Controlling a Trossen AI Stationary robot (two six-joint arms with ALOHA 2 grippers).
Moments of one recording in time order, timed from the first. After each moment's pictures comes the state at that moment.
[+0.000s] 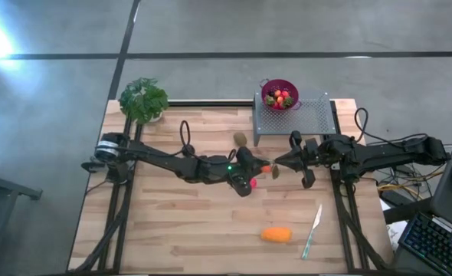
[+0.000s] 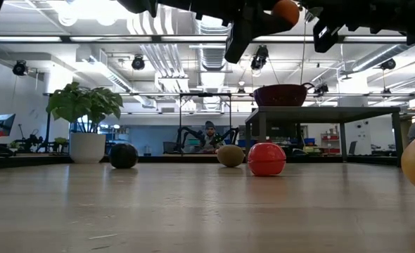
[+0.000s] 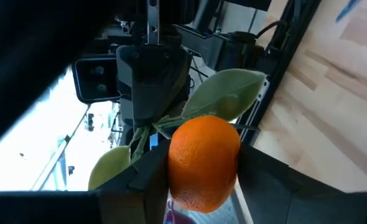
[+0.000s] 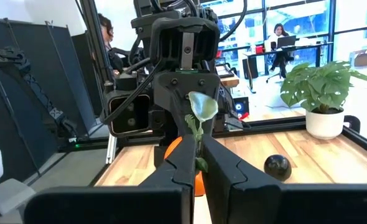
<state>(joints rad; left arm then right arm) -0.15 1.82 1.26 0.52 -0.36 1.32 0.00 0.73 0.34 0.47 -0.13 0.20</state>
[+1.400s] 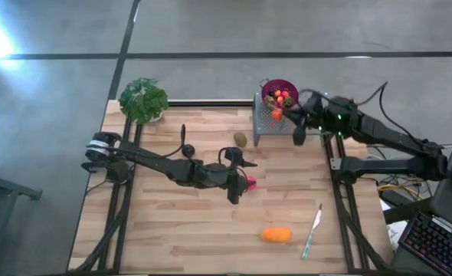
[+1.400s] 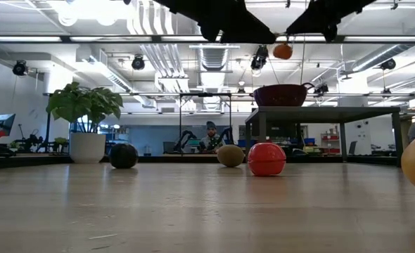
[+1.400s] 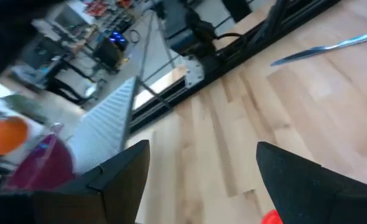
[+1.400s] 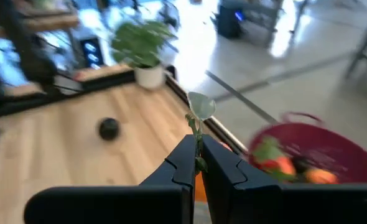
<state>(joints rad) -0.20 1.73 1.22 0.22 -0.41 0.55 -0.37 0.83 0.87 -0.34 0.11 0.07</state>
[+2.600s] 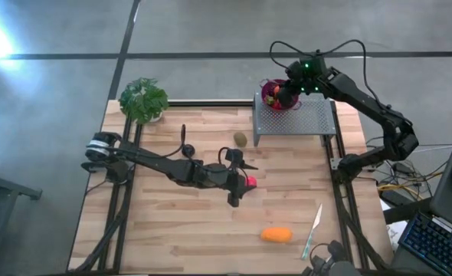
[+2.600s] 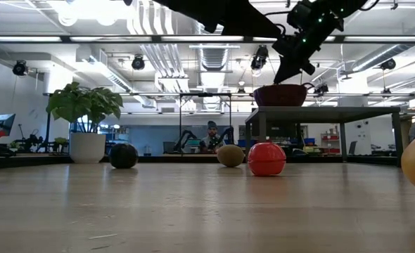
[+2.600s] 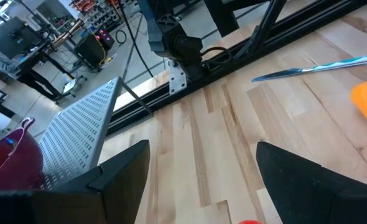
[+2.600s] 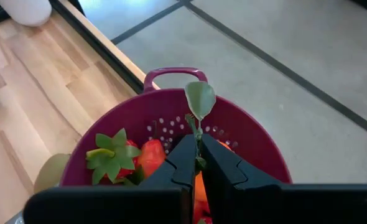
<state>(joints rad) -0.20 1.73 1.22 0.22 -0.34 0.43 -0.87 1.38 1.25 -0.57 -0.11 -0.06</state>
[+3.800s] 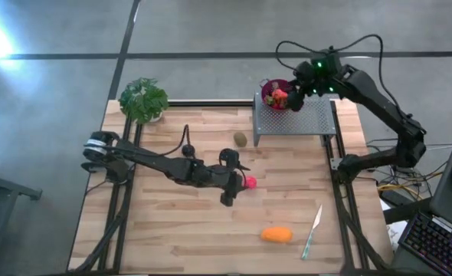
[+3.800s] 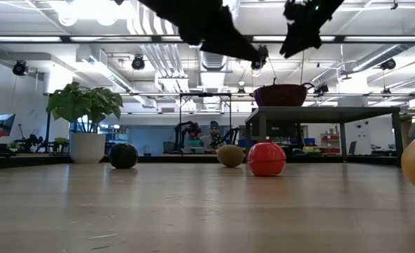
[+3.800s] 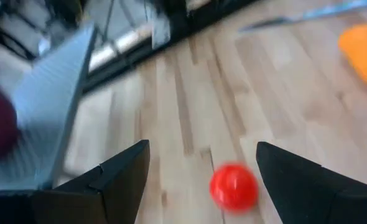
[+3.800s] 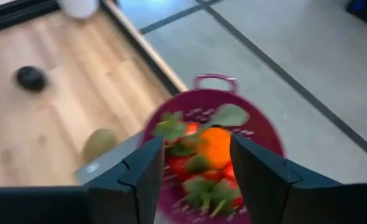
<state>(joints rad) -0.19 1.71 1.22 0.00 -0.34 0.35 -0.77 1.27 1.43 -0.87 -0.11 -0.11</state>
